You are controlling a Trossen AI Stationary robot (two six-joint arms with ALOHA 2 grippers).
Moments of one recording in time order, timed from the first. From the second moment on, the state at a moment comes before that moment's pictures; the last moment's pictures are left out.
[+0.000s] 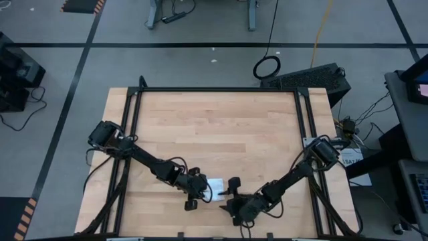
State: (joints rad) left arm -0.44 1.83 0.94 -0.01 0.02 -0.49; right arm 0.64 2.05 1.04 0.34 0.60 0.09
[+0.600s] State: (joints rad) left arm -0.44 1.82 0.94 -0.05 -0.03 -0.49; right arm 0.53 2.04 1.04 0.20 0.45 0.30
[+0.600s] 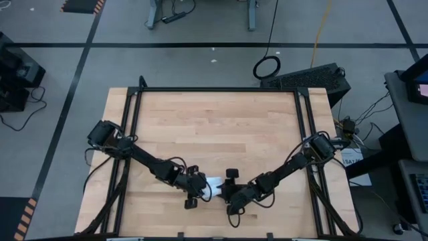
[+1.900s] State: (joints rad) left arm -0.69 1.90 0.94 -0.02 -0.61 -0.04; right arm 0.40 2.04 1.04 0.27 0.02 0.79
